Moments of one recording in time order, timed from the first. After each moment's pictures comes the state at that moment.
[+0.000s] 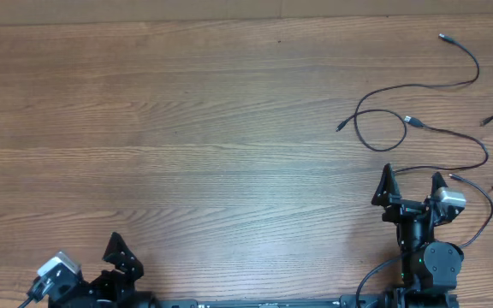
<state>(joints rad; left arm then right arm) -0.02 0.02 0.73 -1.22 -0.30 -0.62 -0.05 0.01 0.02 -0.02 0.07 0.20</state>
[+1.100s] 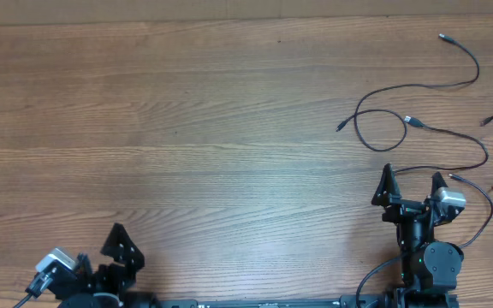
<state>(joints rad) -0.06 0.02 0.69 -1.11 -0.28 -0.79 -0.05 0.01 0.02 -0.02 0.07 0.20</state>
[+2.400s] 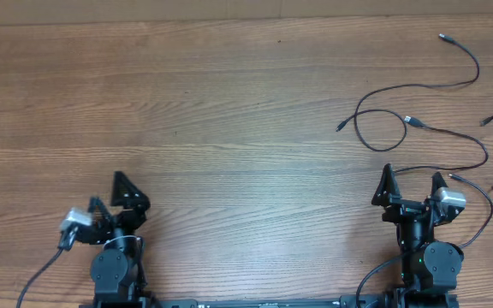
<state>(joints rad) 0.00 0.01 0.02 -0.07 -0.31 -0.75 -0.05 0.01 0.02 -0.02 0.07 0.20</state>
